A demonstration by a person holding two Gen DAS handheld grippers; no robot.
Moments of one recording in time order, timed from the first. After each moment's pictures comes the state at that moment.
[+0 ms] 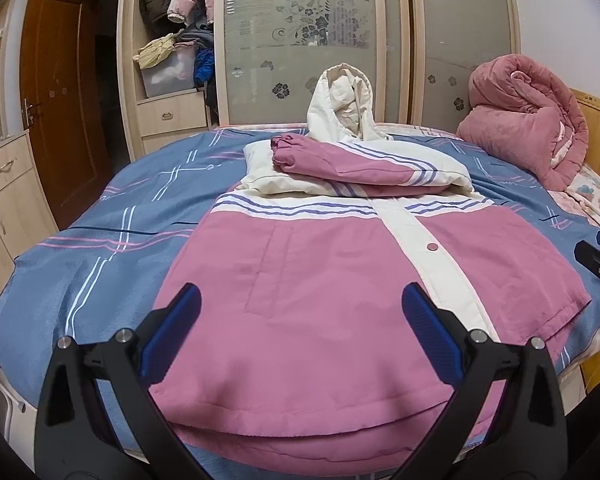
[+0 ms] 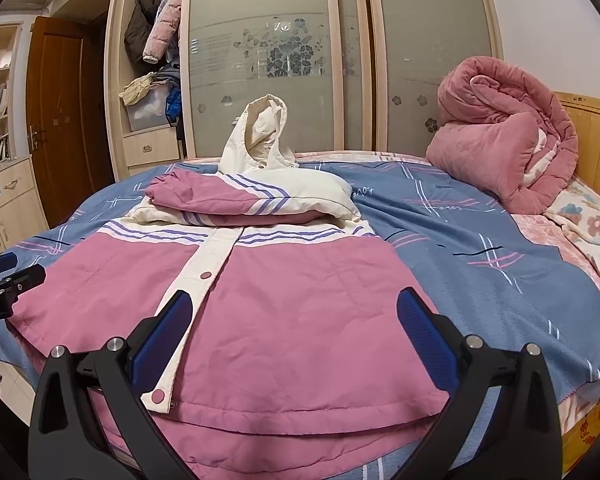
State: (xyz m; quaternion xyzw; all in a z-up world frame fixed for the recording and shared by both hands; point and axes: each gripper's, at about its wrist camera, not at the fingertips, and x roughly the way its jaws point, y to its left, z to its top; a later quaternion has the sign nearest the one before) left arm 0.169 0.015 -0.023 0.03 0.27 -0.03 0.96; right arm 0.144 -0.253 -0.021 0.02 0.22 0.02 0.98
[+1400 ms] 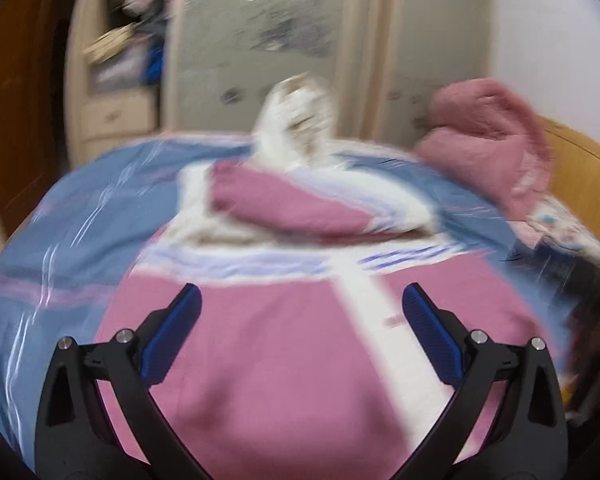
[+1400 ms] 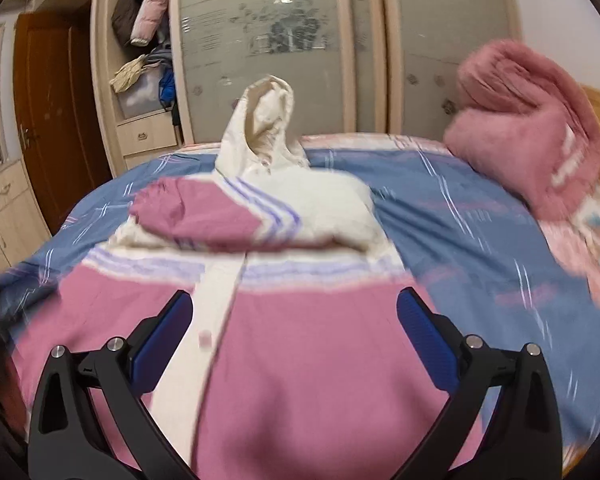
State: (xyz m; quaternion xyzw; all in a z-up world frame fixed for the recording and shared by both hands) left arm 0.269 -0.002 -0.015 -0.02 0.29 -0.09 0.95; right arm 0.277 -0.236 0.031 0.02 0.27 0.04 0.96
